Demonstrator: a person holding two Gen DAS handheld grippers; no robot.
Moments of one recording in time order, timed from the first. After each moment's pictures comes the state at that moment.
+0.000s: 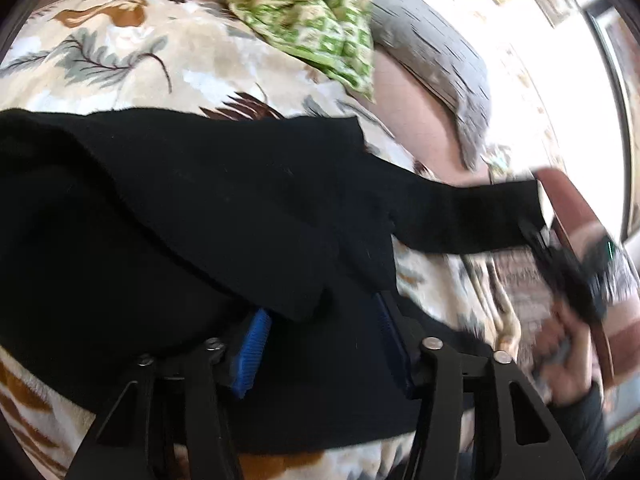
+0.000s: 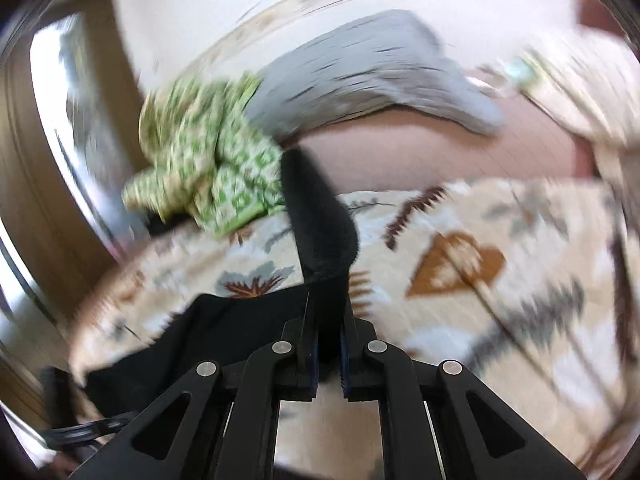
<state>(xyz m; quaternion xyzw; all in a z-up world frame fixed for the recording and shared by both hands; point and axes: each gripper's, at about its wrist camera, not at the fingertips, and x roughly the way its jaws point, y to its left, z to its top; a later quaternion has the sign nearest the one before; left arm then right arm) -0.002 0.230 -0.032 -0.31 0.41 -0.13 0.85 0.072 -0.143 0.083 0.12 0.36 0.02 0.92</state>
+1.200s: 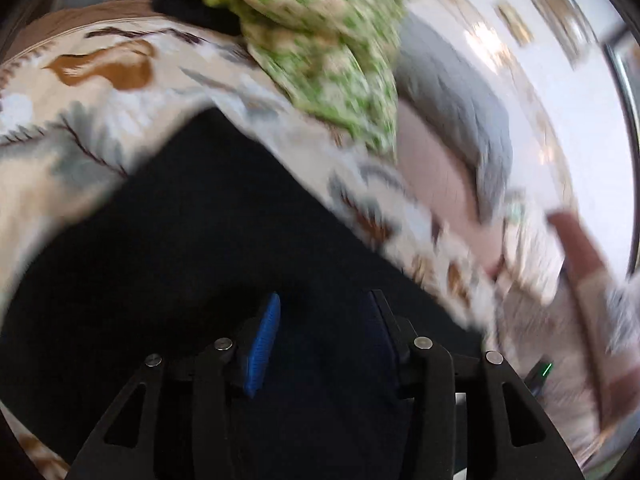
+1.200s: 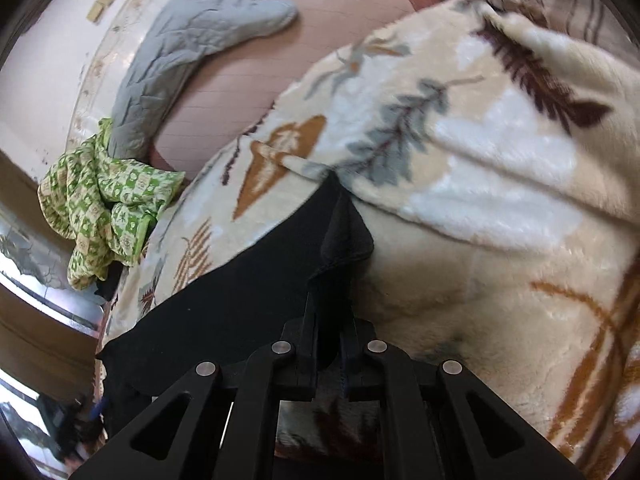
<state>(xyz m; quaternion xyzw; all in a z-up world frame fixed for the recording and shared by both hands) 0.054 0.262 -0.011 -0.32 0.39 -0.09 0.86 0.029 -0.274 -0.030 0.32 0.43 -0.12 0.84</state>
